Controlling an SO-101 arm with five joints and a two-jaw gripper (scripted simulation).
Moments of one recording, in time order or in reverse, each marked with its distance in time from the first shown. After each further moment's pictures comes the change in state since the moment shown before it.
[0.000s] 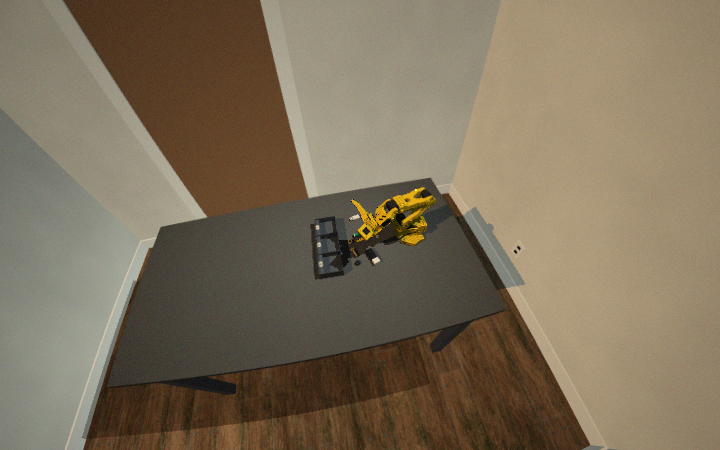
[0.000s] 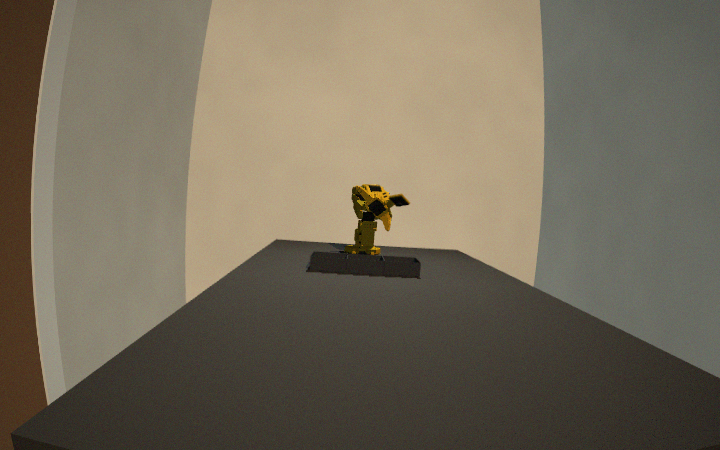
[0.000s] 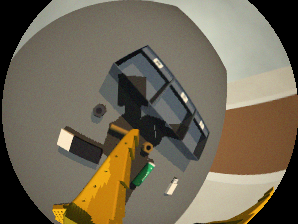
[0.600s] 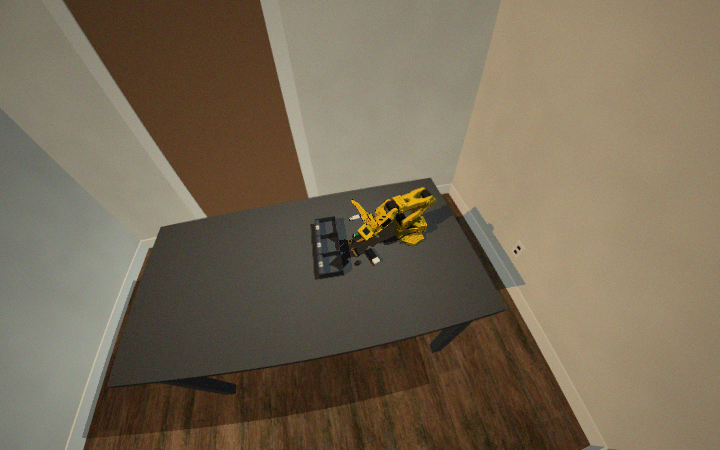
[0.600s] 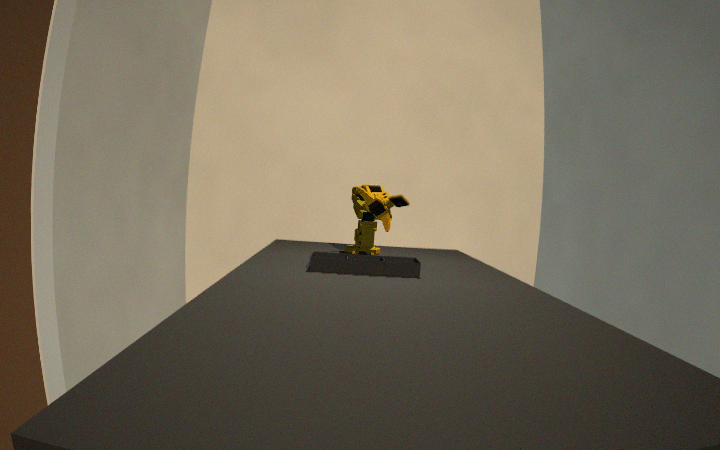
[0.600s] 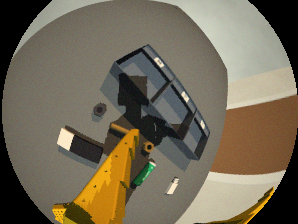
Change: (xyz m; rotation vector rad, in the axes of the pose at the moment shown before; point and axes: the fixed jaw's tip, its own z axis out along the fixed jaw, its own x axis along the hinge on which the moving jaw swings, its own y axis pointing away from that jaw) arm 0.001 0.001 0.001 -0.005 0.005 0.000
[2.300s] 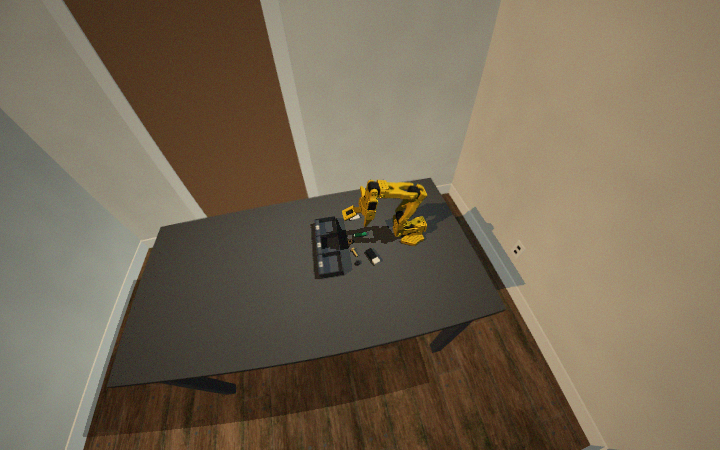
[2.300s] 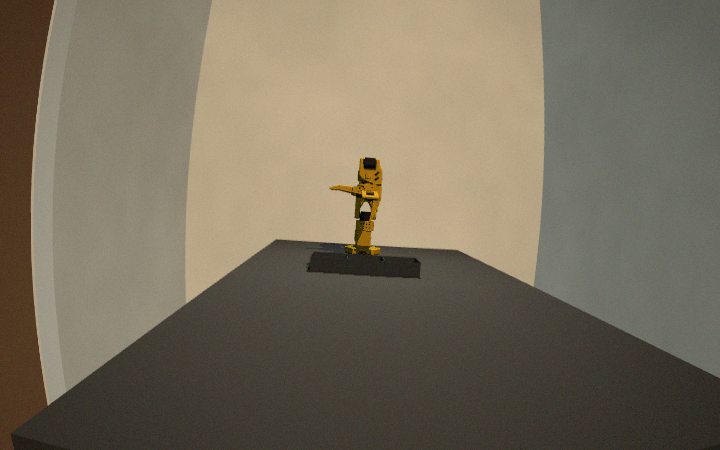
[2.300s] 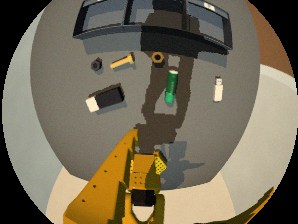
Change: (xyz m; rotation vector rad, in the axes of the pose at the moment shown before) arm 0.034 -0.020 -0.047 -0.153 0.763 0.825
